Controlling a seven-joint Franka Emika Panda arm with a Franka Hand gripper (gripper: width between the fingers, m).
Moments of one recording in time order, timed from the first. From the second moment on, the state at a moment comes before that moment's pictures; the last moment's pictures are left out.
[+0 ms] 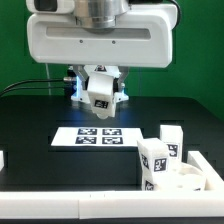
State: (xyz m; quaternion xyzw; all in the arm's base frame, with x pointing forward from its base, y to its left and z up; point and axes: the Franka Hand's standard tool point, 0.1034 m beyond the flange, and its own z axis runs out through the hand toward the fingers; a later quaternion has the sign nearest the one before) arm 0.560 -0.024 0.160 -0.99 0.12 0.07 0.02
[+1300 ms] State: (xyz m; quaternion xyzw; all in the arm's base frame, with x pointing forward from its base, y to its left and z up) arm 0.600 0.096 0.138 -0.94 0.18 -0.28 0.07
